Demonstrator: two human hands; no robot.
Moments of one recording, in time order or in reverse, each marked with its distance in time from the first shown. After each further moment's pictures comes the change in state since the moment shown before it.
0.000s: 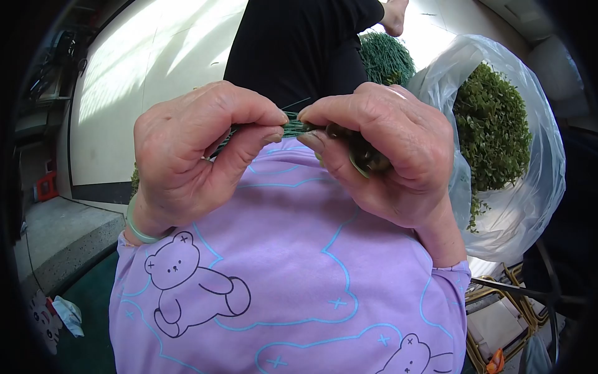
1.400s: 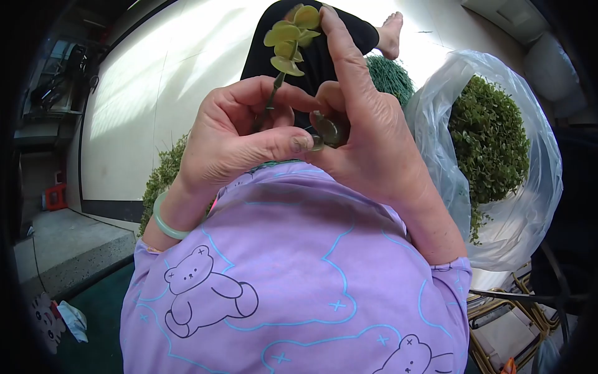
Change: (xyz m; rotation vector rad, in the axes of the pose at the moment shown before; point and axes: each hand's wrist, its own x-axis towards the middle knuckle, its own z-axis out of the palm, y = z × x) left_hand 0.020 -0.010 0.014 -0.964 -0.065 -0.696; right_hand 0.020 0.006 0.009 0.139 -0.023 0.273
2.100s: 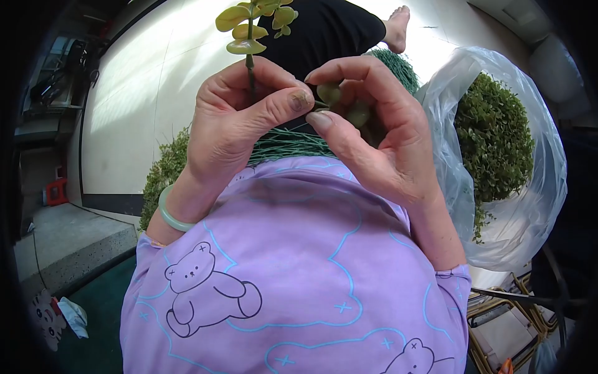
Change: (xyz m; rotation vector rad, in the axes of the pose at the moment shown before) left_hand 0.007 -0.018 0.000 -0.102 0.122 0.190; right_hand -0.012 0.007 -0.002 0.441 0.044 0.164
